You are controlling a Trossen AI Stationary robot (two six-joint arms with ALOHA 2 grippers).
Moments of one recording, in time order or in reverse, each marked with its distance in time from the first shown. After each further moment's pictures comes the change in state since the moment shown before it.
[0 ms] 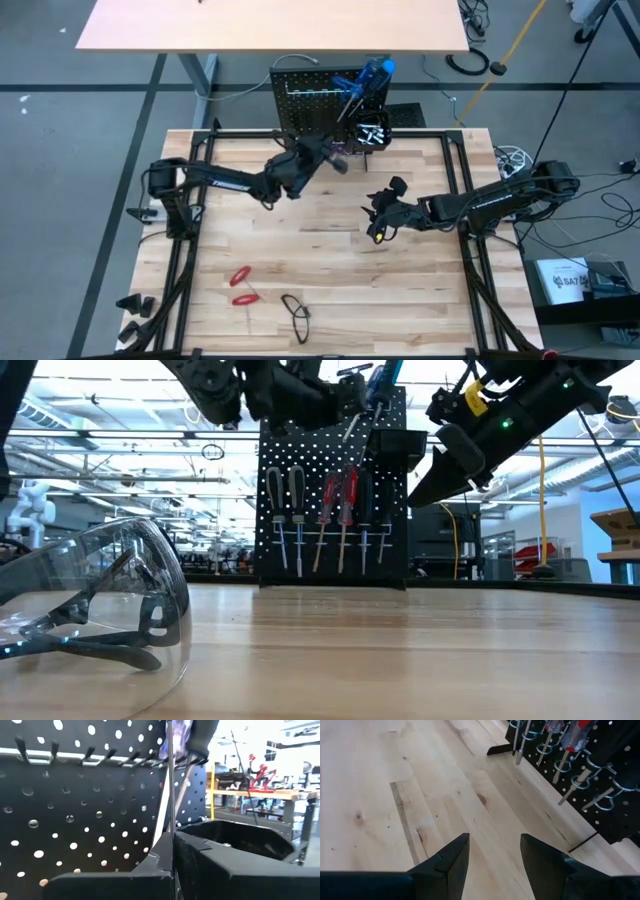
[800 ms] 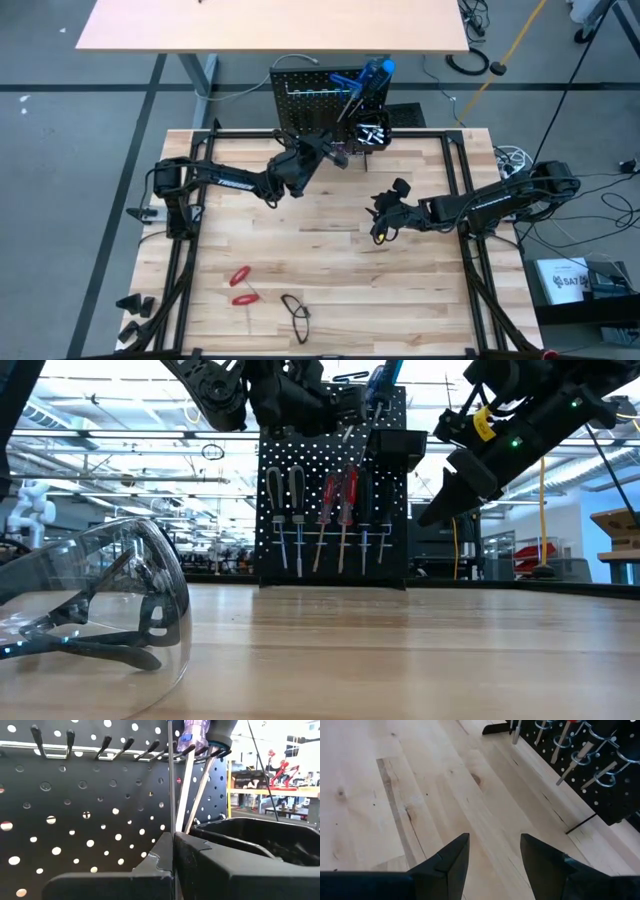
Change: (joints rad) left arm 0.014 0.041 0.017 0.047 -0.057 0.051; right arm -0.013 0.001 -0.063 0.005 -0.004 0.016
